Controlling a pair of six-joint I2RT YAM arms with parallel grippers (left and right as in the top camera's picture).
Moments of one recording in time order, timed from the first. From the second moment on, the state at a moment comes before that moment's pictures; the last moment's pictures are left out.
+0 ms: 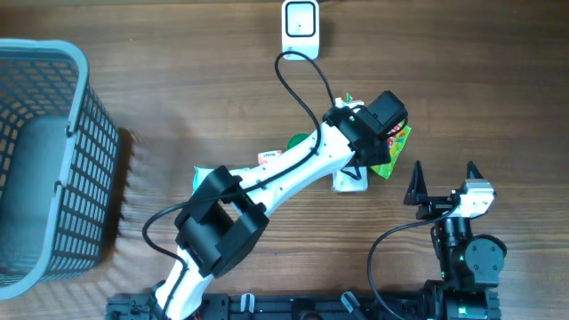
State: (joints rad) left arm -0.91 2.12 1.75 -0.88 -0.05 -0.97; right arm -0.06 0.01 0.01 0.00 -0.06 0.04
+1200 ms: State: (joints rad) left arm -0.01 1.55 2.24 -0.80 -0.66 -0.43; right arm -0.06 0.01 0.01 0.00 -0.06 0.15
